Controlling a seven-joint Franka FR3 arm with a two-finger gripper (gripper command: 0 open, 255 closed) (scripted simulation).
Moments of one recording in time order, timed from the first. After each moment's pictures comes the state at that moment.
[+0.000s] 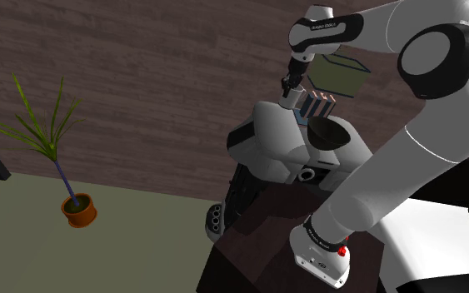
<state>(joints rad) -0.14 -0.07 -0.51 -2.03 -0.10 1.99 -0.43</state>
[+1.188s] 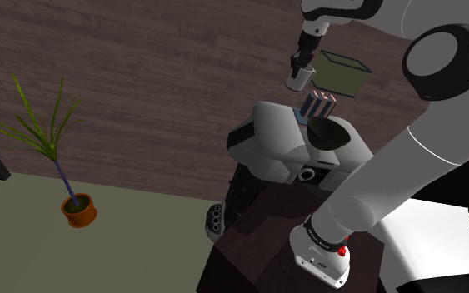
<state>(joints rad) -0.13 -0.09 -0.50 -1.81 -0.10 1.75 -0.44</state>
